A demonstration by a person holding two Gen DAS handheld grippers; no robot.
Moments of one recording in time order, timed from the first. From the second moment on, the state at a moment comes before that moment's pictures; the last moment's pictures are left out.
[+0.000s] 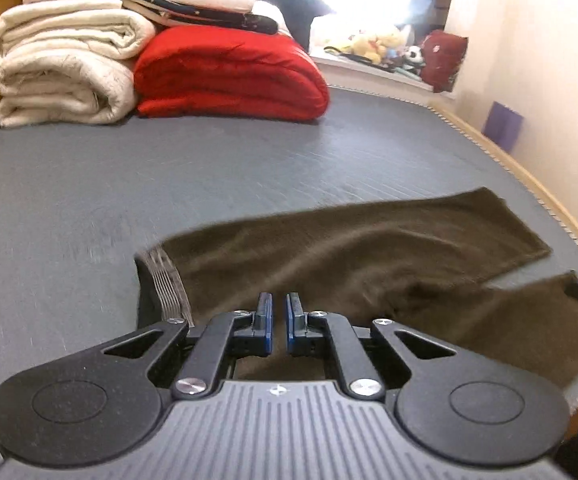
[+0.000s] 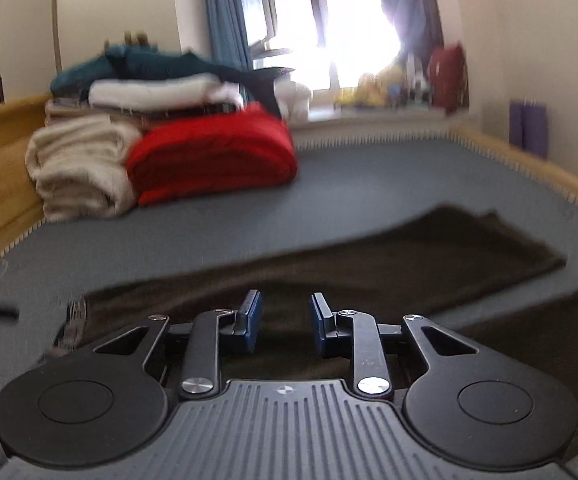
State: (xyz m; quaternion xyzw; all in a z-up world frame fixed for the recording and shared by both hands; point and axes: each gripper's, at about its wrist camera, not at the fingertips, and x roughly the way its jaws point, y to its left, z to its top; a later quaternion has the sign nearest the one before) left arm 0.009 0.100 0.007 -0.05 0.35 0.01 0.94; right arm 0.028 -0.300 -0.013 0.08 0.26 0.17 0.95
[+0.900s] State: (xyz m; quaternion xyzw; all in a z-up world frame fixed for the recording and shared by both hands) left arm 0.271 0.136 -0.113 0.12 0.52 0.04 0.84; right arm 0.108 -0.323 -0.051 0.12 0.35 0.16 0.92
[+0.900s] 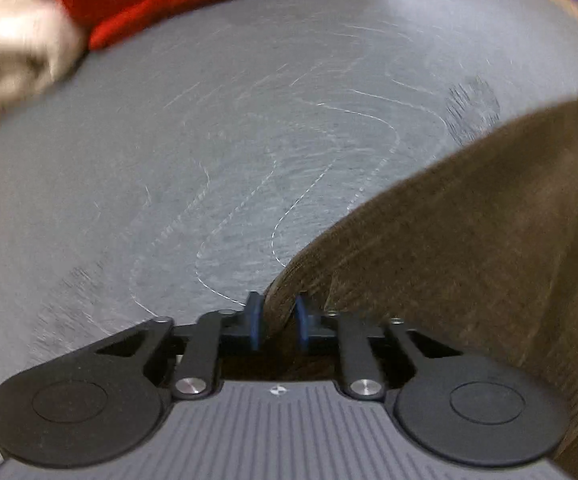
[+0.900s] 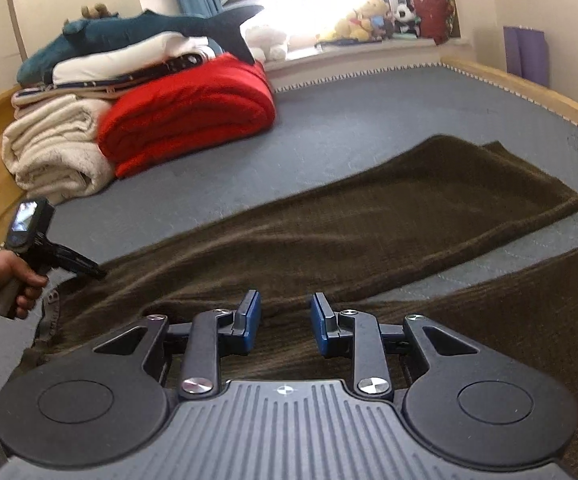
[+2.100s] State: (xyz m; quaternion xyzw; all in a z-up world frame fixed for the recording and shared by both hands) left arm -0.078 0.112 -0.082 -0.05 0.48 0.00 0.87; right arm 0.052 -0.394 -0.089 0.21 0.38 0.01 0.90
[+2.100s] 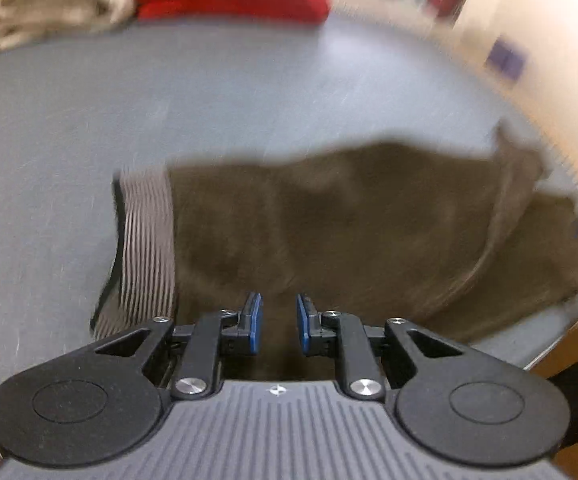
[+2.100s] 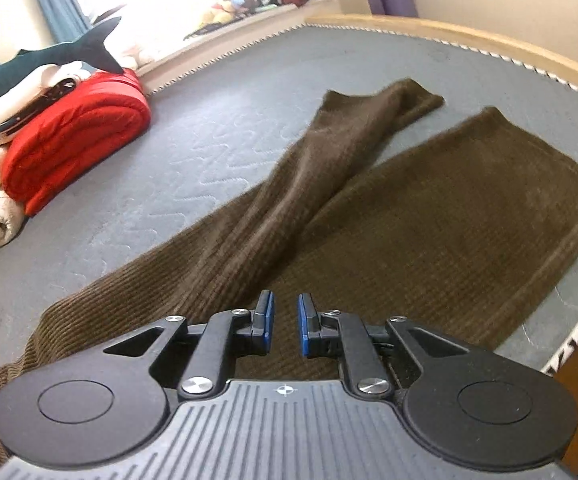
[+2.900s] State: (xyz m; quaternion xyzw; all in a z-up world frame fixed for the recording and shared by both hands) left arm -0.074 0.138 -0.104 -0.11 0.54 0.02 0.83; right arm 0.268 -0.371 -0.132 0.10 0.43 -0.03 0.89
